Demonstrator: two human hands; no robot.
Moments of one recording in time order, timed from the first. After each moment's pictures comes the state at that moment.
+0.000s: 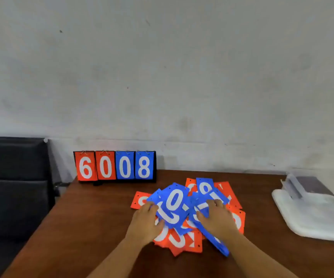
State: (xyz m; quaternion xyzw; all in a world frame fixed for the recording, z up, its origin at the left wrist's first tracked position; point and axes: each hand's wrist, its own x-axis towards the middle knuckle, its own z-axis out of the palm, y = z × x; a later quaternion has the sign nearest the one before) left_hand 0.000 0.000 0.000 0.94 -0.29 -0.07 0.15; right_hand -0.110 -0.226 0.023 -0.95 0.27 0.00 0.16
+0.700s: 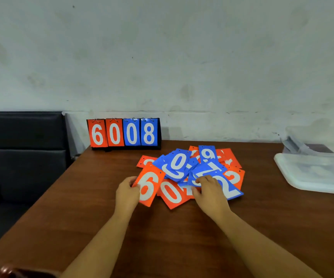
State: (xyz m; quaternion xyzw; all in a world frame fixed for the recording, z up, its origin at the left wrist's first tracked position) left_hand -0.076 0.050 -0.041 0.83 0.04 -0.02 0.56; right_hand -0.183 -0.173 -0.034 -0.96 0.18 -0.11 0.20
